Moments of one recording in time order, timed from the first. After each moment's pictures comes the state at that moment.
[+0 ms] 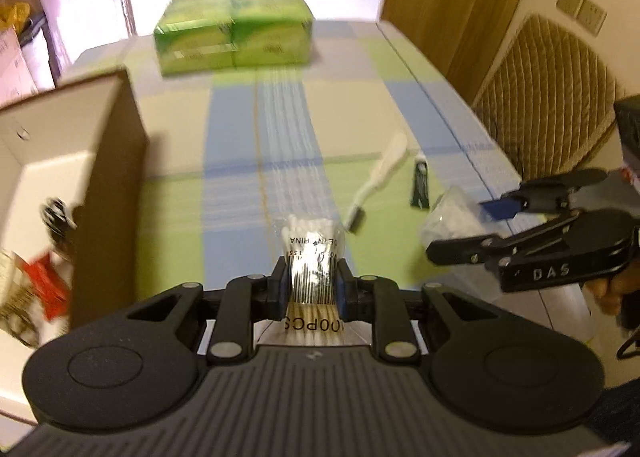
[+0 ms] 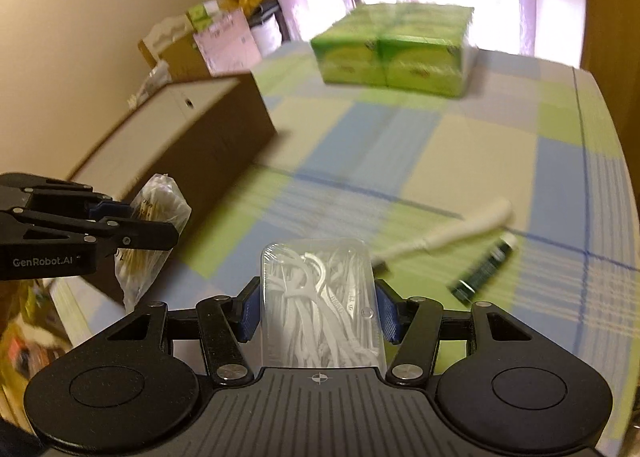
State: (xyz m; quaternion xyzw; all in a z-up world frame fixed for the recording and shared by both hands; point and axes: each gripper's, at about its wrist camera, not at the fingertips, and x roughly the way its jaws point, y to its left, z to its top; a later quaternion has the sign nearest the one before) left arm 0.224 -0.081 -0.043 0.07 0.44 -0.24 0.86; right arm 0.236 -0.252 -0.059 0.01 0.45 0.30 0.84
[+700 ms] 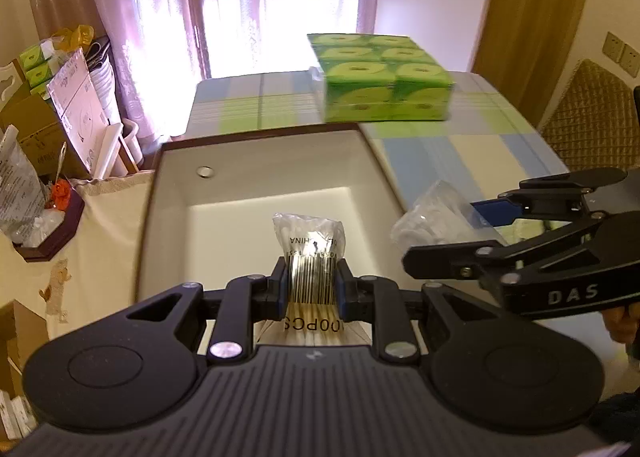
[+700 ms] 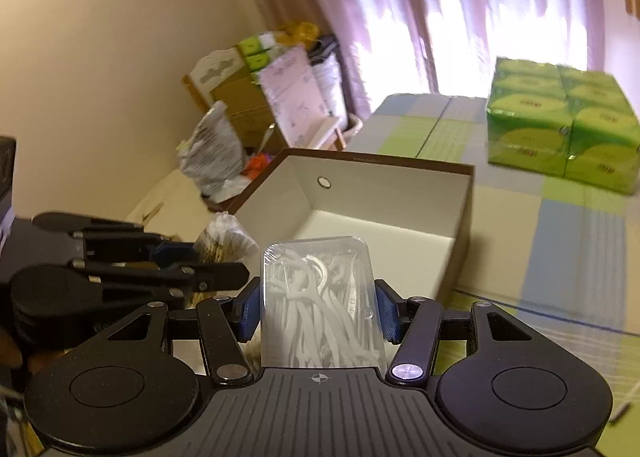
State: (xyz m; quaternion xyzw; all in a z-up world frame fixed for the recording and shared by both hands) left arm 0.305 0.143 0.007 0.09 0.41 -0.20 0.89; right arm 0.272 0.021 -0.032 0.05 0.41 0.33 0.85
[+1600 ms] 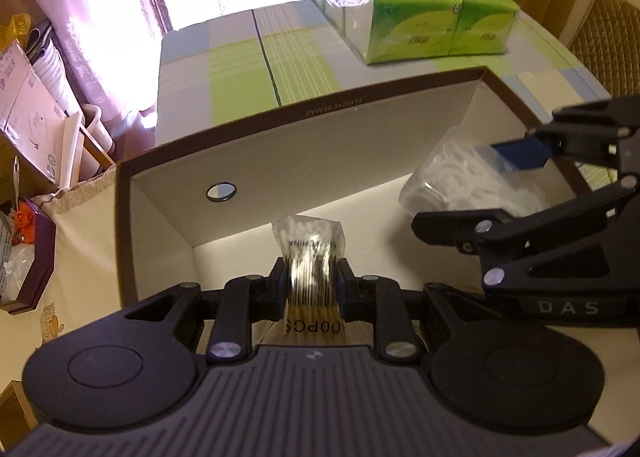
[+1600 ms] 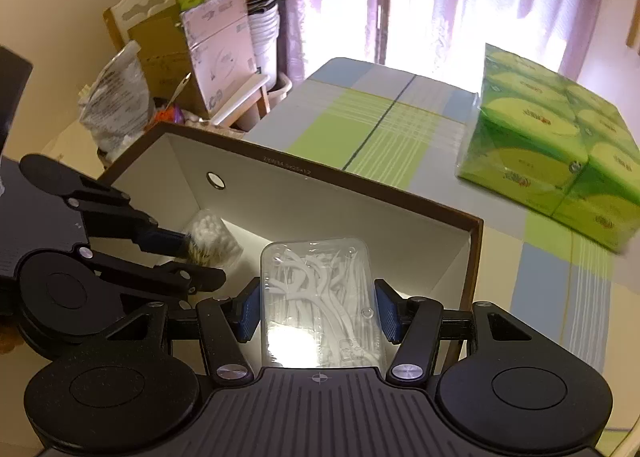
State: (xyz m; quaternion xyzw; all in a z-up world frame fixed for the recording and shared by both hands) left arm 0.477 0.146 -0.098 0.17 0.48 -0.25 0.83; right arm 0.378 0.080 -0.098 -0.09 0.44 0.24 0.86
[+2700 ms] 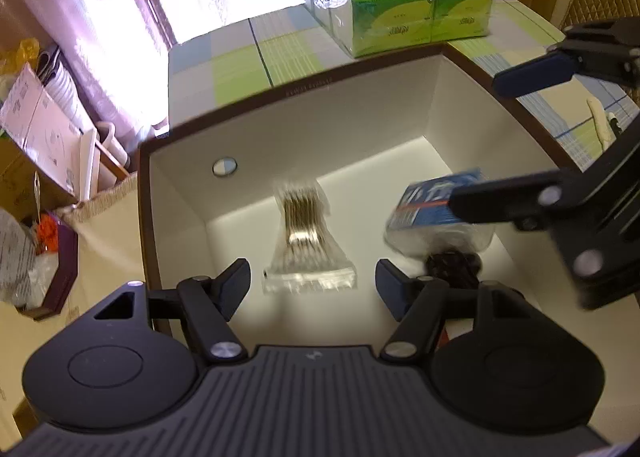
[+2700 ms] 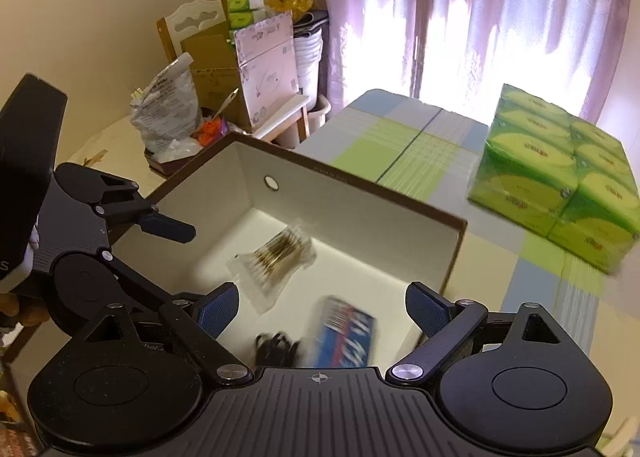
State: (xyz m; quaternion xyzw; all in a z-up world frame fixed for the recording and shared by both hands) left arm 0.427 0.153 -0.081 0.20 0.46 -0.24 0.83; right arm 0.321 0.056 -0.054 -0.09 0.40 0.30 0.86
